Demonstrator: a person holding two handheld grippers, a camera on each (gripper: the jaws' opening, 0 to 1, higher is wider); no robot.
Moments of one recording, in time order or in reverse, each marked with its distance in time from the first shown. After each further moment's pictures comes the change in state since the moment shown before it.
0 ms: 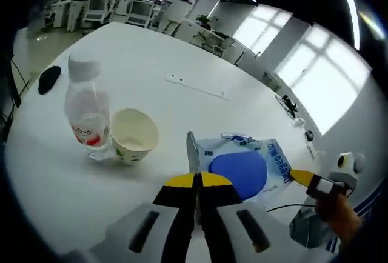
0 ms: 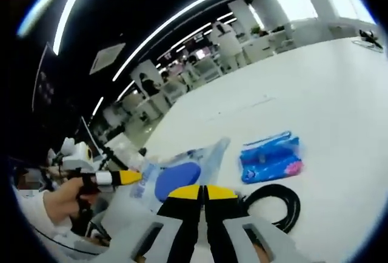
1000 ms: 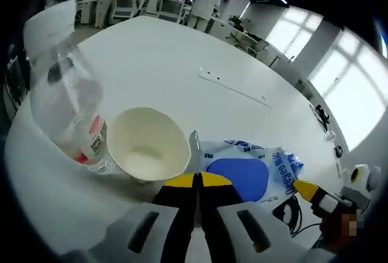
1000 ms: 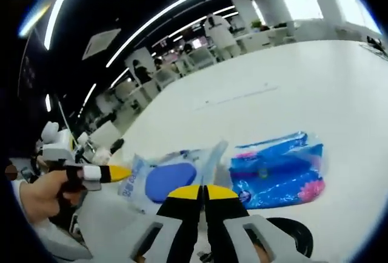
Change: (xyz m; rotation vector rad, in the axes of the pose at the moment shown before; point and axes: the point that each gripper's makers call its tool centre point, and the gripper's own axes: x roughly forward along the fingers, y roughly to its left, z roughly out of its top) left arm 0.063 0.047 0.005 -0.108 -0.030 0.205; right arm 0.088 -0.047 -0.018 -0.044 0.066 -0.062
